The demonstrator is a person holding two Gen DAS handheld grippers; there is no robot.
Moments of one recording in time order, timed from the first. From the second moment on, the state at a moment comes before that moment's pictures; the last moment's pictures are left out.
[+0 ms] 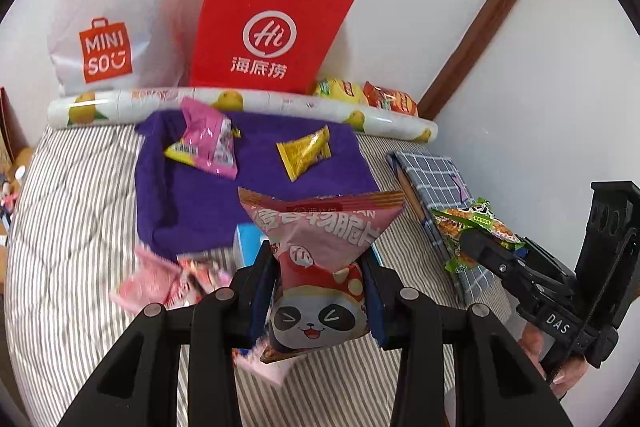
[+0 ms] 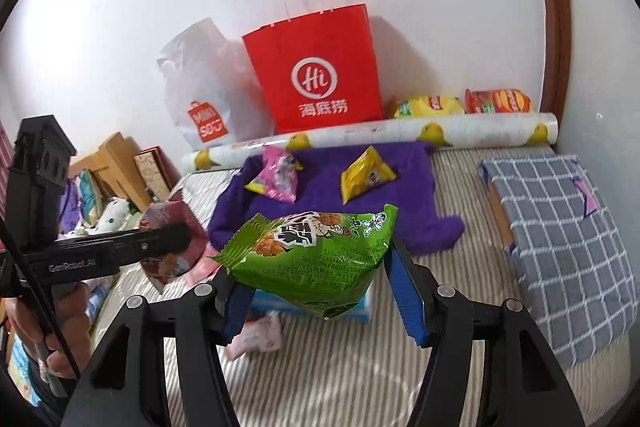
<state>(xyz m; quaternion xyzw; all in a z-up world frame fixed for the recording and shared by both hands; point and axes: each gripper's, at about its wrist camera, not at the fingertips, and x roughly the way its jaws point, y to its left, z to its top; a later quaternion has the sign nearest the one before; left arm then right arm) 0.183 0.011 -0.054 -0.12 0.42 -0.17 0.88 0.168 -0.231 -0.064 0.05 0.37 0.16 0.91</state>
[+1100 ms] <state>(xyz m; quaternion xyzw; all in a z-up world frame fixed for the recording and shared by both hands) 0.329 0.059 -0.130 -0.16 0.48 -0.09 0.86 0.337 -0.220 -0.159 0.03 0.45 0.13 0.88</state>
